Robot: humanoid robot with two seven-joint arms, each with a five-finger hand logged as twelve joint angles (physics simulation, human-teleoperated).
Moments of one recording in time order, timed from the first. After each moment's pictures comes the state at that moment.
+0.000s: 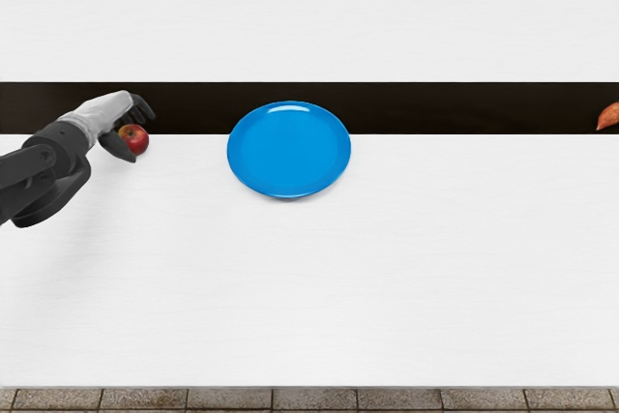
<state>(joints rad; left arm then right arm) -0.96 0.54 -0.19 -1.00 1.25 0.17 0.27 0.00 0.00 0.13 0.08 -0.01 0.14 -0.41</state>
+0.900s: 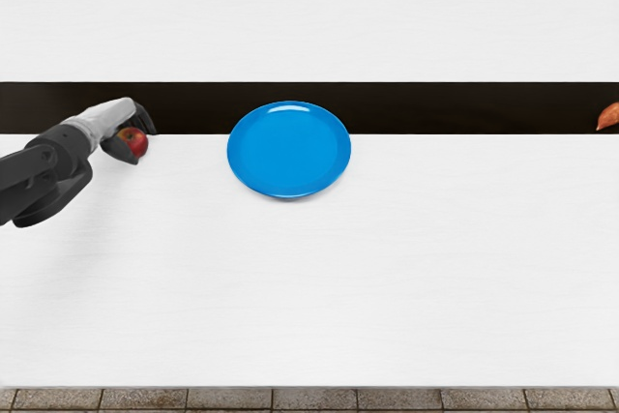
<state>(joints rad) -0.96 0.53 -0.19 -0.99 1.26 0.12 0.27 0.00 0.00 0.13 0.08 -0.01 0.14 -0.41</state>
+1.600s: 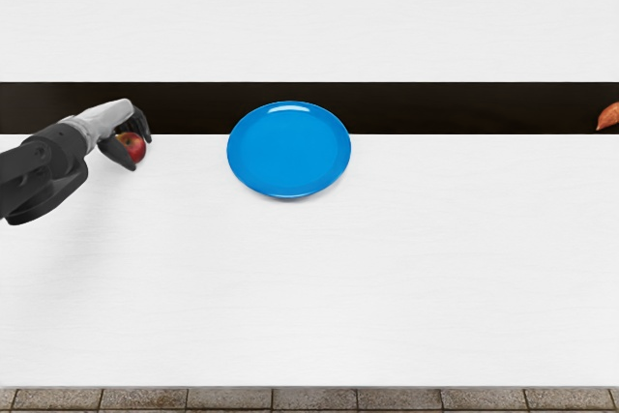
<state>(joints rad) -0.97 0.55 -0.19 -1.00 1.24 0.08 0.27 0.00 0.00 0.13 0.08 -0.01 0.15 -0.41</state>
